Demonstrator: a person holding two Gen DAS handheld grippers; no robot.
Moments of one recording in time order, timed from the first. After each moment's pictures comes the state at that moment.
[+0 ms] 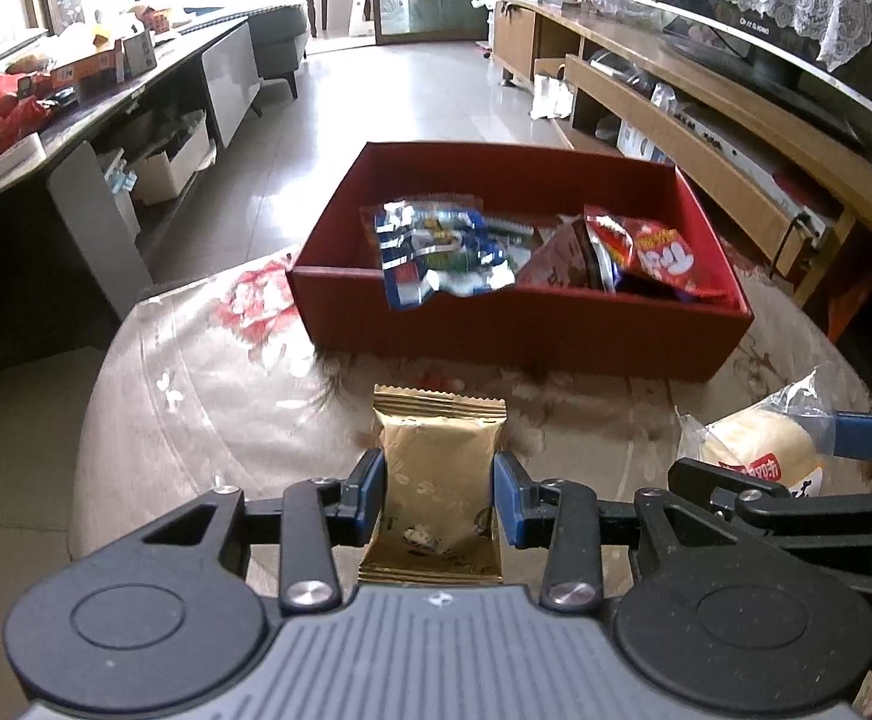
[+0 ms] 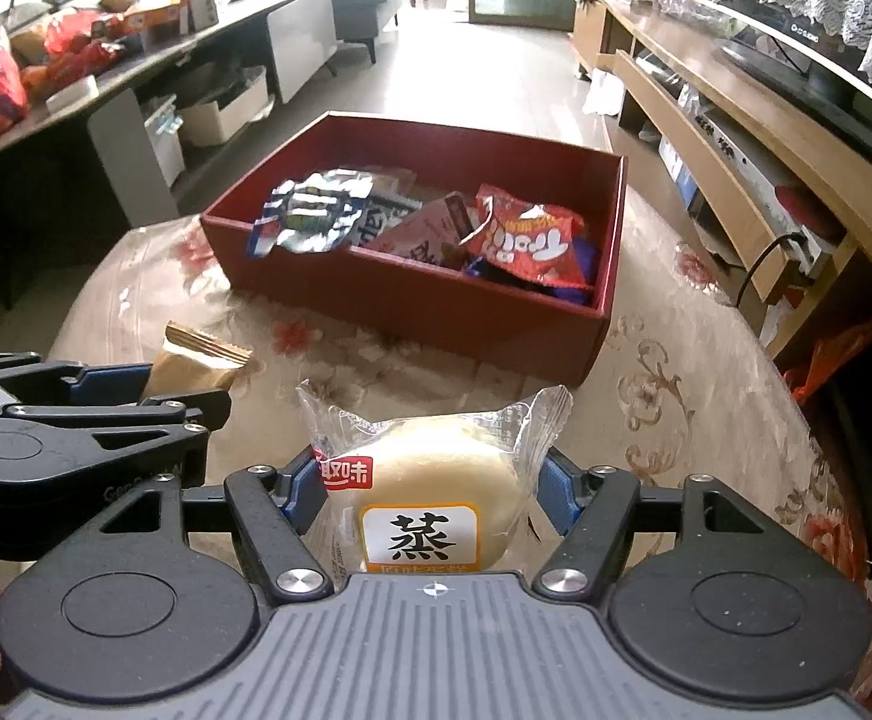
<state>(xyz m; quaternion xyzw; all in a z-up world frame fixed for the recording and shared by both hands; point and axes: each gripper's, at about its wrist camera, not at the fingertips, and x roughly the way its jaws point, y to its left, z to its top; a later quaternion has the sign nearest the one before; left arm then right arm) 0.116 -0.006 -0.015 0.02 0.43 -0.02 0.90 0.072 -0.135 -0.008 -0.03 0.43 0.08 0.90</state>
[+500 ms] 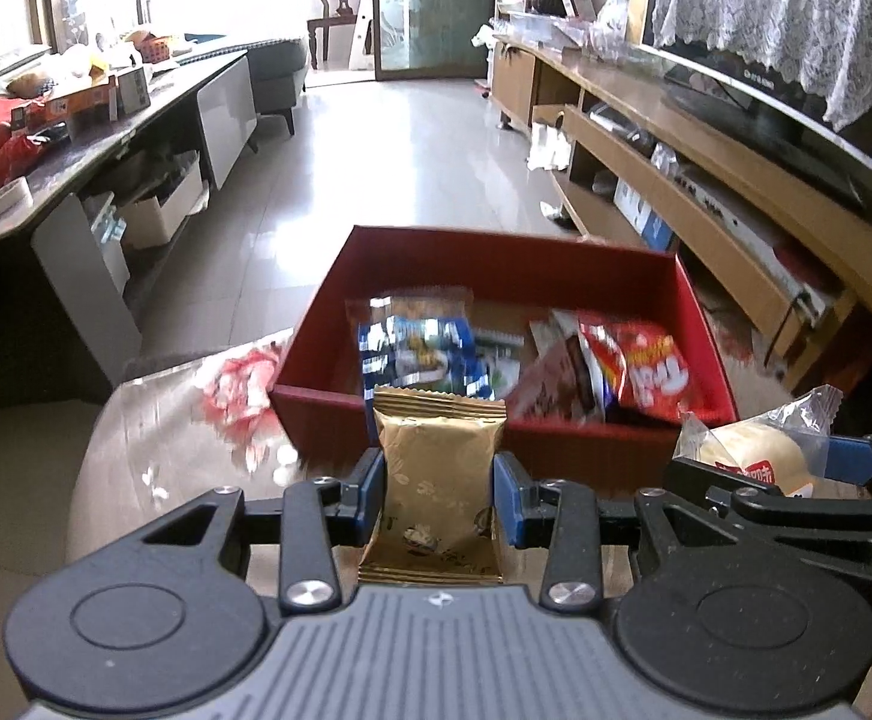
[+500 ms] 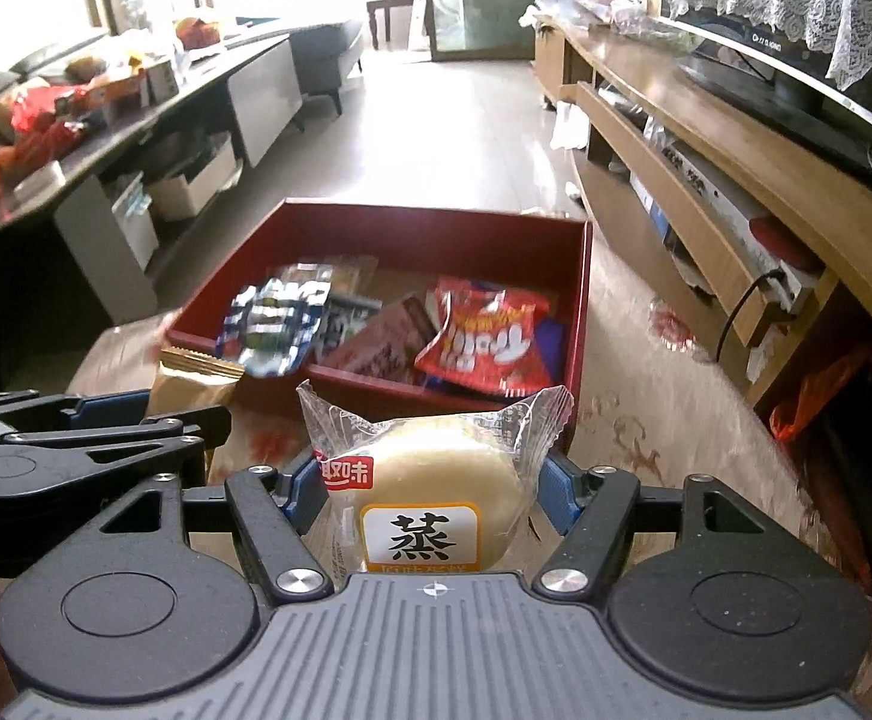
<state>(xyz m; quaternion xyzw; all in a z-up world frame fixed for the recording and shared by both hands) 0.162 -0.013 0.017 0.00 0.39 -0.03 0.92 0.108 -0.150 0.016 0.01 0.40 0.06 0.92</state>
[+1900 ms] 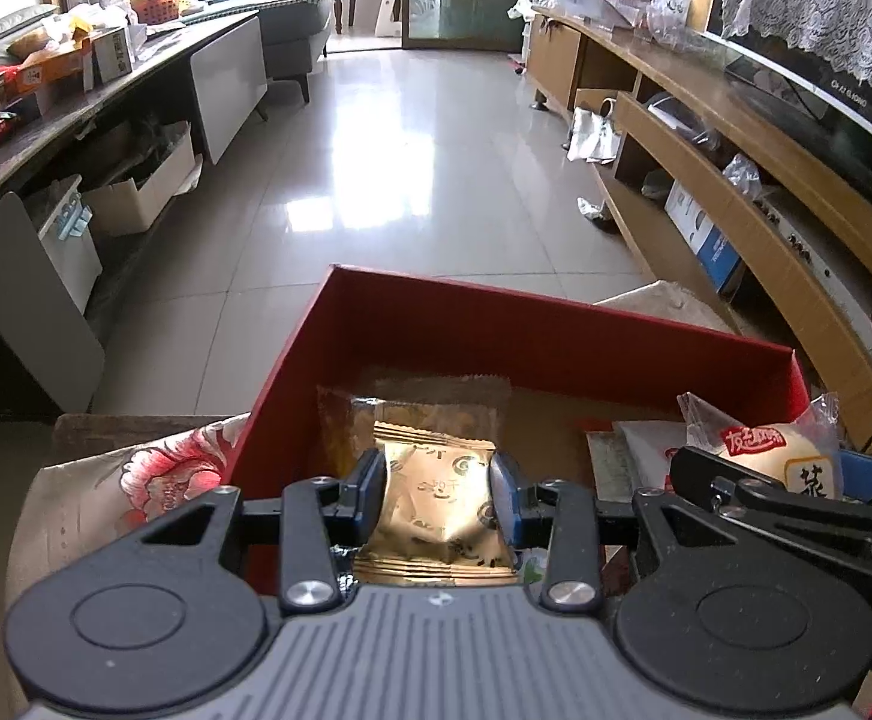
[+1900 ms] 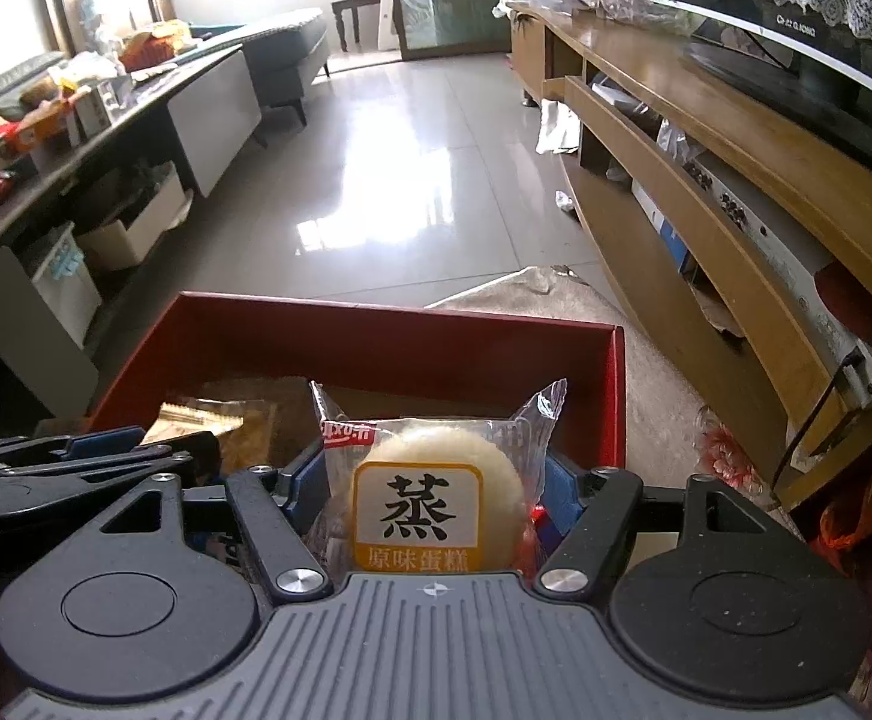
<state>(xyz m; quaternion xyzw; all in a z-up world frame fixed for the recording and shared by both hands) 0.298 -0.020 -0.019 -0.02 0.43 0.00 0.90 0.234 -0.155 -0.007 0.03 0.40 0.03 0.91</state>
